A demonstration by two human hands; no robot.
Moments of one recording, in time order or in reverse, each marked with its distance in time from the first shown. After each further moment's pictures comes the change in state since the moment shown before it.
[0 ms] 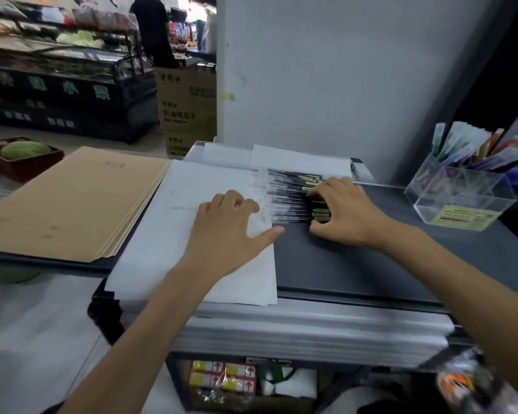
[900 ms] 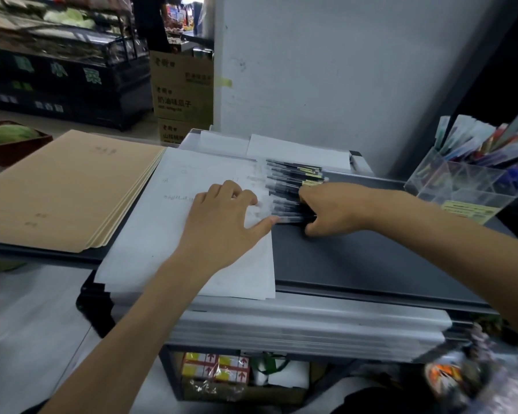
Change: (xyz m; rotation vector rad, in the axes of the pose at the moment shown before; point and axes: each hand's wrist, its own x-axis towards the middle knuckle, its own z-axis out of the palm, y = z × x) left_hand -0.001 -0.001 0.000 0.002 0.001 0.010; right_hand 0.020 -0.023 -0.017 -0.269 -0.350 -0.141
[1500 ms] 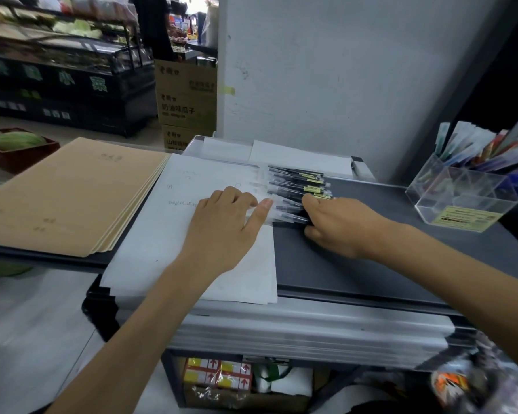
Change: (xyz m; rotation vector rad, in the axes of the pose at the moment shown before) left_hand -0.002 0.004 -0.010 -0.153 -0.026 -0.020; right_hand -0.019 -0.008 0.025 -0.023 0.240 -0.005
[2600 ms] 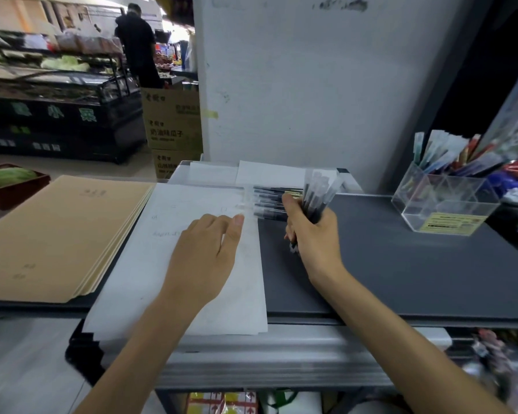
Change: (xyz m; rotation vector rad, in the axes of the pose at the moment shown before) left_hand -0.001 -0.004 0.000 -0.221 0.081 -0.079; right_hand 0.015 -0.051 0.014 1.662 0.767 0.469
